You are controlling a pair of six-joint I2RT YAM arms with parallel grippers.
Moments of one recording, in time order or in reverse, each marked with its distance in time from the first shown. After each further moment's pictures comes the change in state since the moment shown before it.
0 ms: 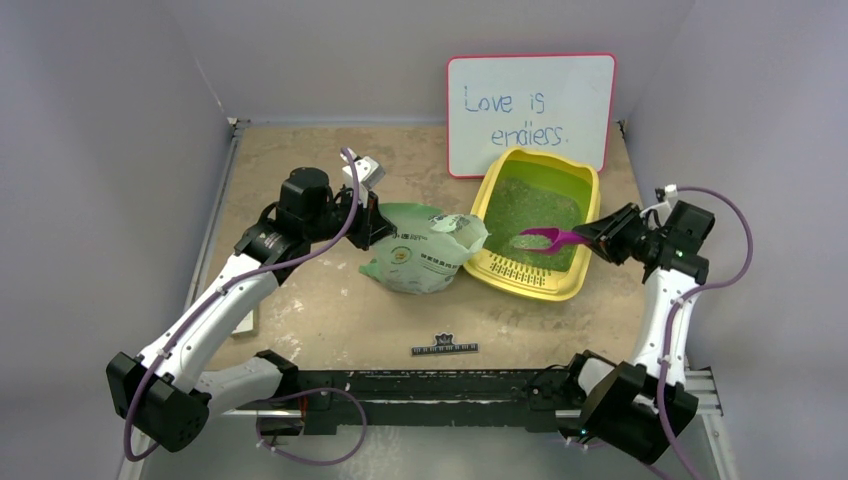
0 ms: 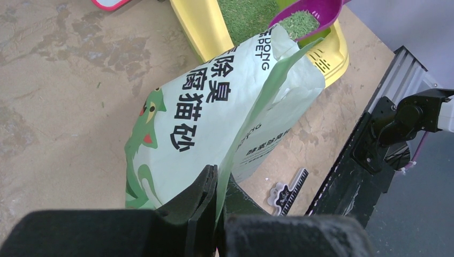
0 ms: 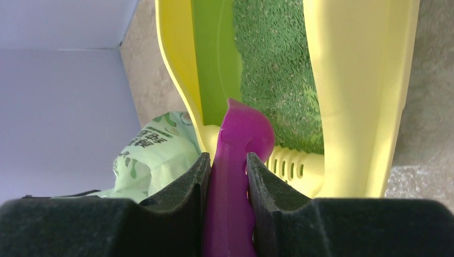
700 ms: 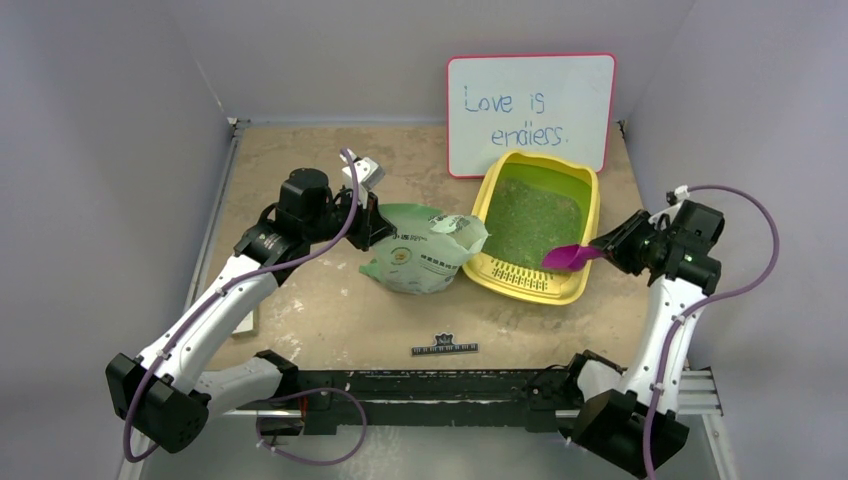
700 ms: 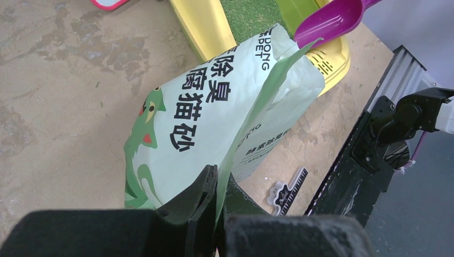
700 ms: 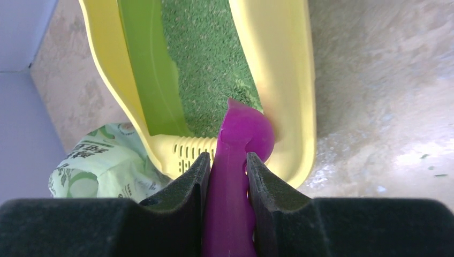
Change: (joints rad) left arm 0.000 -0.005 -0.006 0.000 0.002 0.000; right arm 0.001 -0.091 0.093 -0.266 0.280 -0.157
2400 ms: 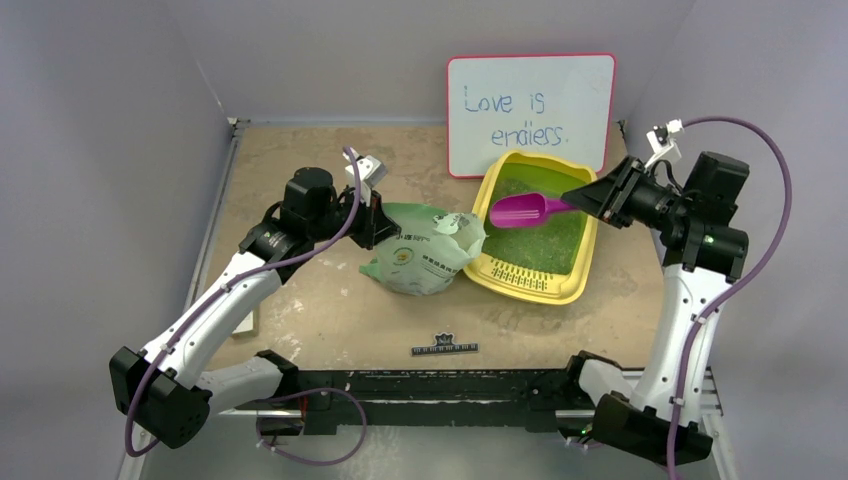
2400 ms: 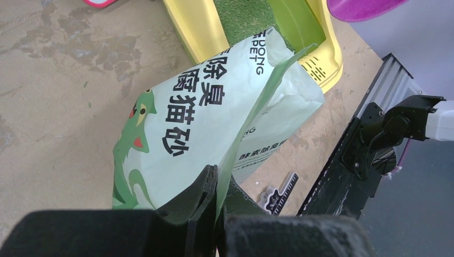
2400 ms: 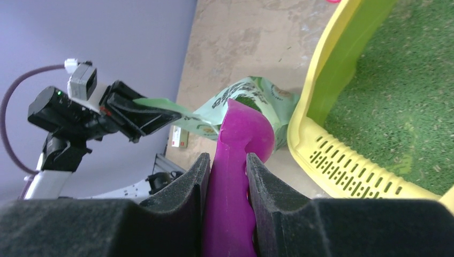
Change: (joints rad) left arm -0.016 0.024 -0.001 0.031 0.008 -0.052; right arm 0.152 0.079 0.430 -0.055 -0.465 -0.001
